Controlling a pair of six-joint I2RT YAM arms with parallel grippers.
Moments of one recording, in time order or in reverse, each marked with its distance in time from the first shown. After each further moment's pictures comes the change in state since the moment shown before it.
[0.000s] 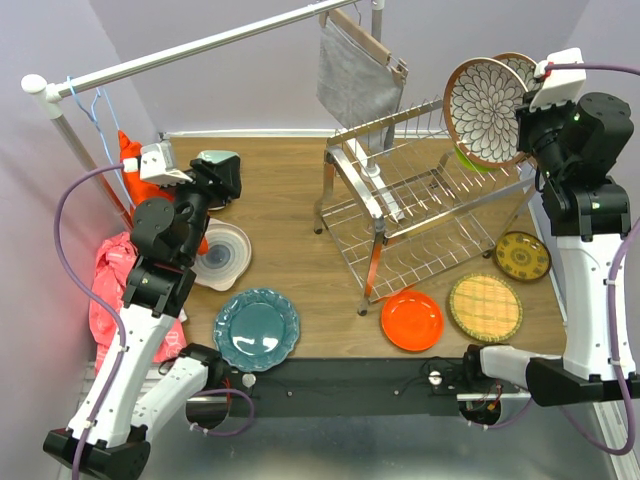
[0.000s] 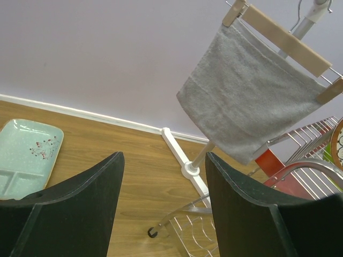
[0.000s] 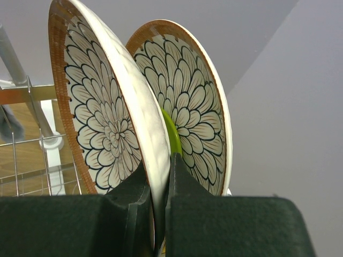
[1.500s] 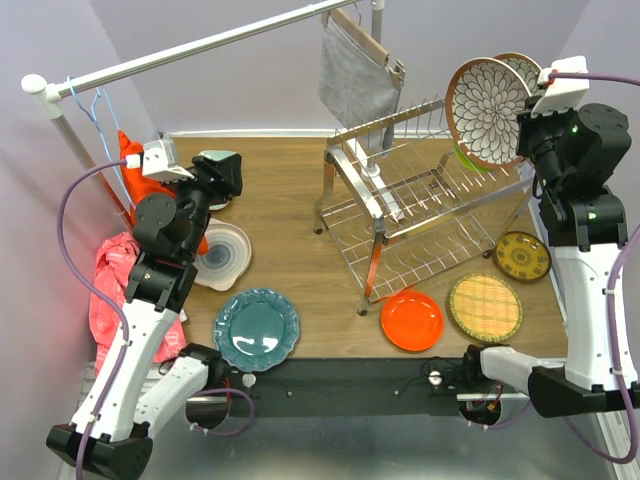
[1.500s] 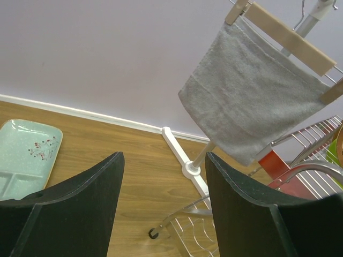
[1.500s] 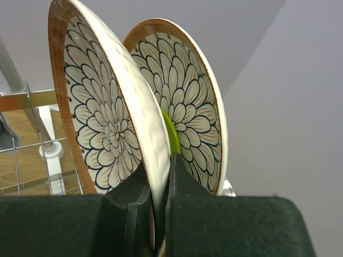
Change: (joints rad) left arm 0.019 0.026 -0.002 0.020 0.027 -0.003; right arm 0.013 -0.057 -0.085 0.076 0.043 0.029
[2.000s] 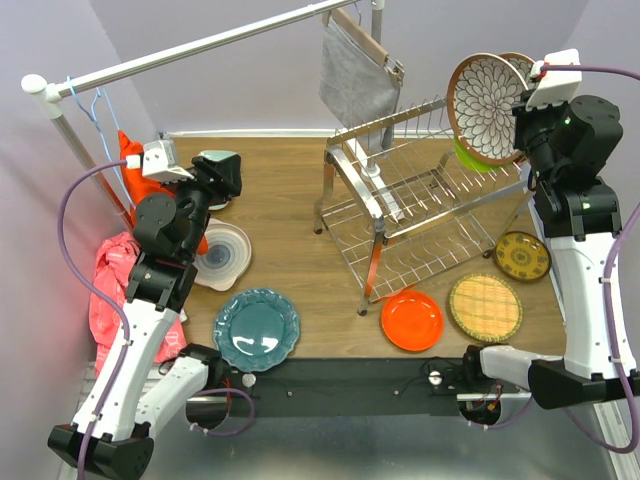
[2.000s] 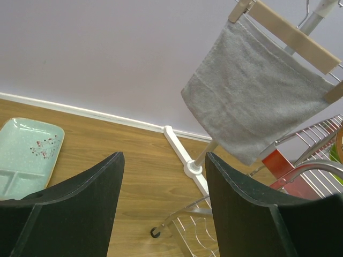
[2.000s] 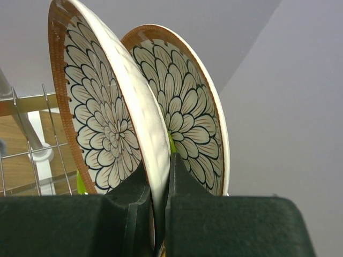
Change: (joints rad) left arm 0.013 0.000 -0.009 0.003 0.008 0.000; right arm 0.027 0.048 0.029 0.012 0.057 -0.025
